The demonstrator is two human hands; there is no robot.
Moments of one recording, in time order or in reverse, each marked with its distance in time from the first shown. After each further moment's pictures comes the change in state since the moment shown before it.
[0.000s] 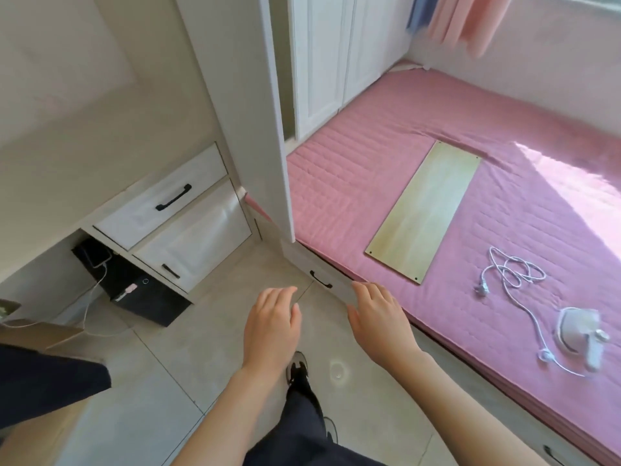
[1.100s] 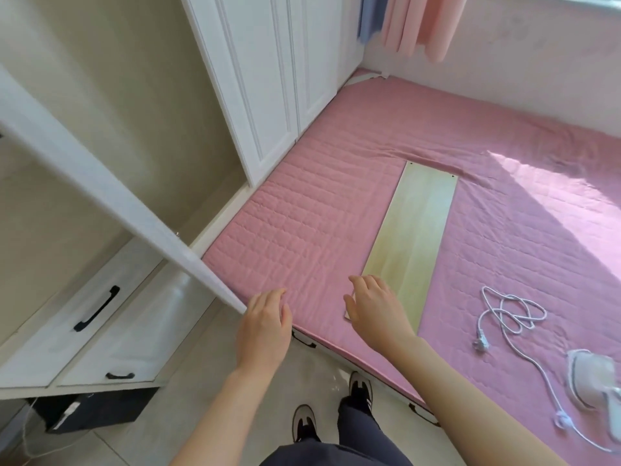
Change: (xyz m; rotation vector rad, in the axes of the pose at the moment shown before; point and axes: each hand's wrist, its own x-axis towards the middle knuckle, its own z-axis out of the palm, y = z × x) left_hand 0.292 0.052 0.072 -0.038 -0.096 0.025; right_hand 0.262 0.125 -0.055 0.035 -0.070 0.134
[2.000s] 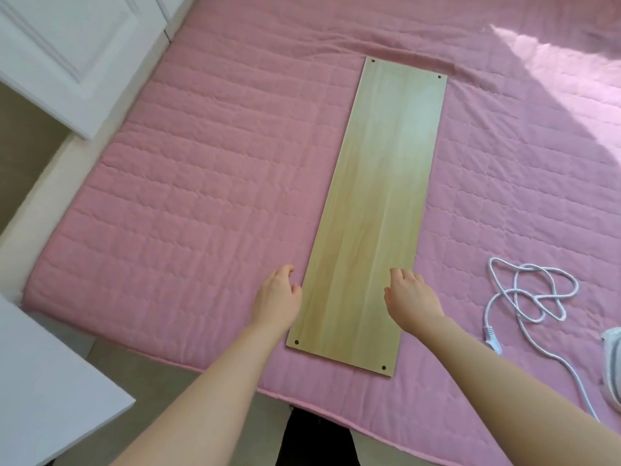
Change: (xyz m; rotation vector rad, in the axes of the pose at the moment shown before) left_hand 0.201 0.004 0.376 -0.014 -0.580 -0.184; right_hand 0.173 0.319 0.213 -0.048 -0.341 0.461
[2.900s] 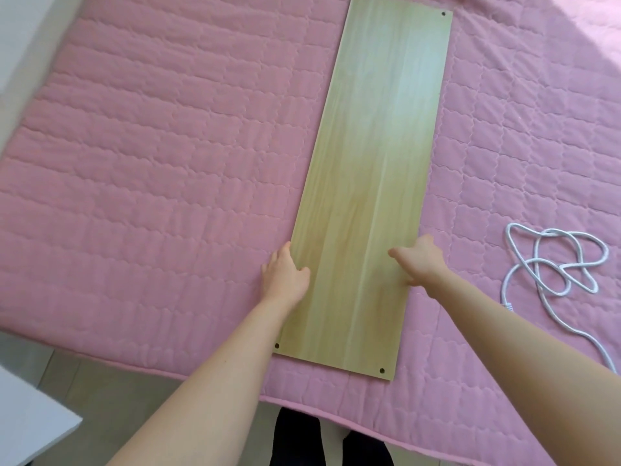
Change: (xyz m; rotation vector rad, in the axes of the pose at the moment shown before) left_hand 0.055 -0.011 0.082 -0.074 -0.102 -0.151; right_hand 0.070 0.026 0.037 0.823 -0.020 0.496
